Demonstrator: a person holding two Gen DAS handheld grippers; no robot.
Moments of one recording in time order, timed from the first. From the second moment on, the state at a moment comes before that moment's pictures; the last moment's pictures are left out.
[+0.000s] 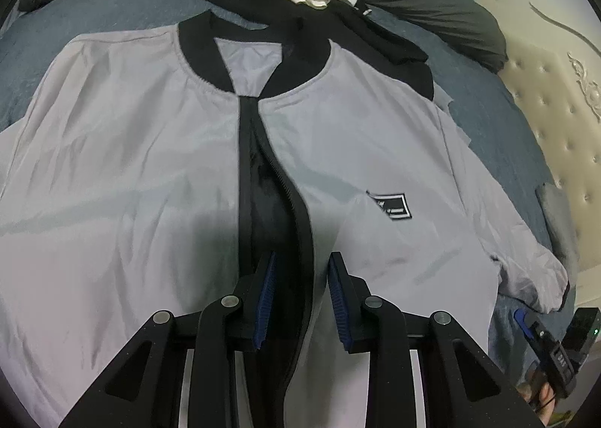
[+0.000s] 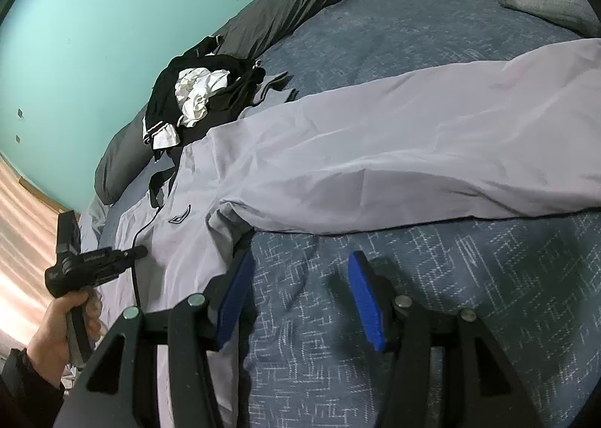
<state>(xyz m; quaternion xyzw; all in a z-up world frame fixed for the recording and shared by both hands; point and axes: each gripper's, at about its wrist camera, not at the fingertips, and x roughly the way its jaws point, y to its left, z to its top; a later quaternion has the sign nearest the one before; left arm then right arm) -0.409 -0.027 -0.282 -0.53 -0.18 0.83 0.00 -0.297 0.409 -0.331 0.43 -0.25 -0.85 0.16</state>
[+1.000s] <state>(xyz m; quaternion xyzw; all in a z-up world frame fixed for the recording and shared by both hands) -0.386 -0.041 -0.261 -0.50 -0.14 0.85 -0.02 -0.298 0.404 -0.336 0.44 -0.25 -0.85 0.17</state>
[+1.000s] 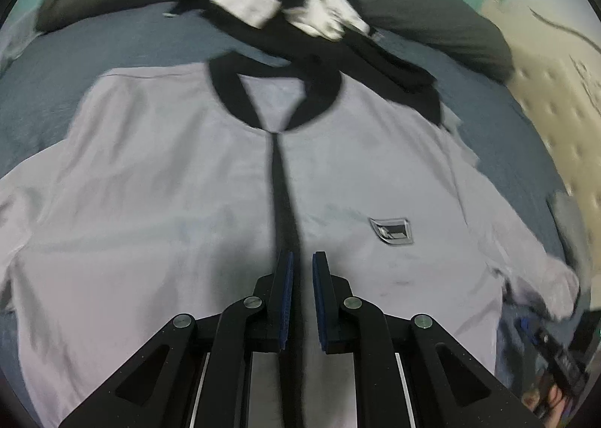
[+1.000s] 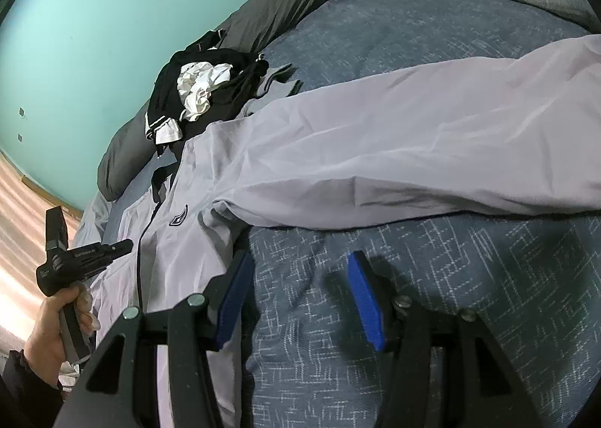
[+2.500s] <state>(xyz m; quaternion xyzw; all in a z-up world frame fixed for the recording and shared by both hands) -0.264 -0.002 -0.306 -0.48 -0.14 0.86 0.06 -0.351 0.372 -0.334 0.44 -0.15 -0.87 0.14</state>
